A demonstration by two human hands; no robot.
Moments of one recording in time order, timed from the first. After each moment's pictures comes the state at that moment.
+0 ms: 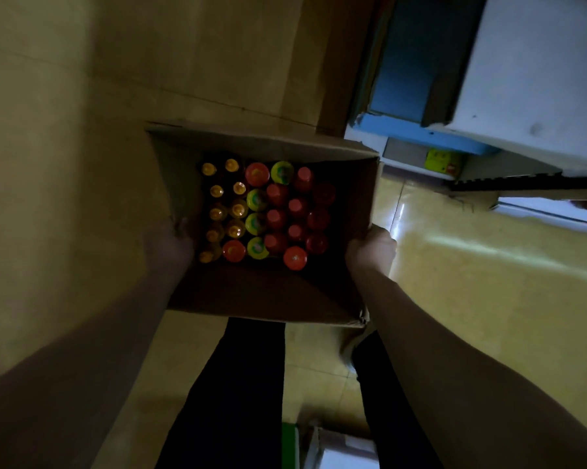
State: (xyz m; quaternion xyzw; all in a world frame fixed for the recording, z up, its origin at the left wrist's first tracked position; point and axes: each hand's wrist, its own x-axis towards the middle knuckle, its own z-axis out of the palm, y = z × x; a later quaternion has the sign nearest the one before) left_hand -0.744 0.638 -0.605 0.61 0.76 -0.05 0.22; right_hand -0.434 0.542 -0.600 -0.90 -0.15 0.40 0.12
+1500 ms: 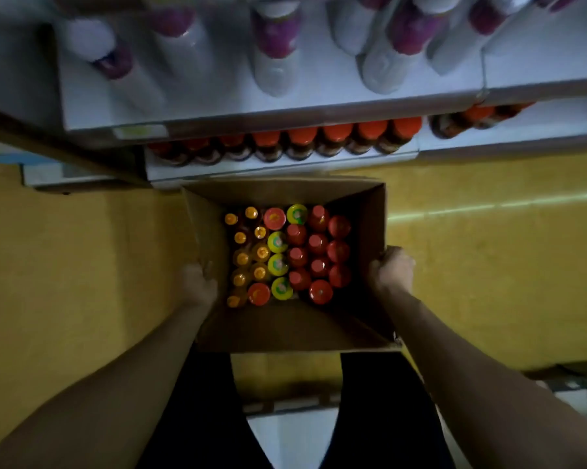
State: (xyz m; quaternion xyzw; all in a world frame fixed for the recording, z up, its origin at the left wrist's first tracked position) left_hand 0.061 0.124 -0.455 0.60 0.70 -0.16 0.34; right_hand 0.337 -0.051 -0.470 -0.92 -0.09 0.36 0.12
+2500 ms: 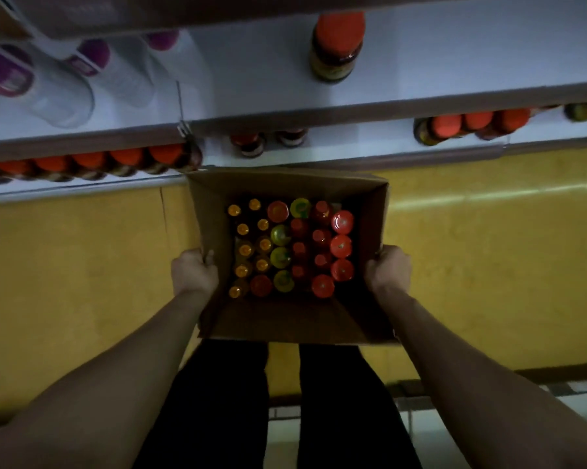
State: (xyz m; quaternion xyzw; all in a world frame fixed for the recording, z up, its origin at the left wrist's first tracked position) left_hand 0.644 -0.156 -0.502 0.61 0.71 -0.10 0.34; right_hand 0.916 -0.338 -0.491 -0.92 -0.09 0.37 0.11
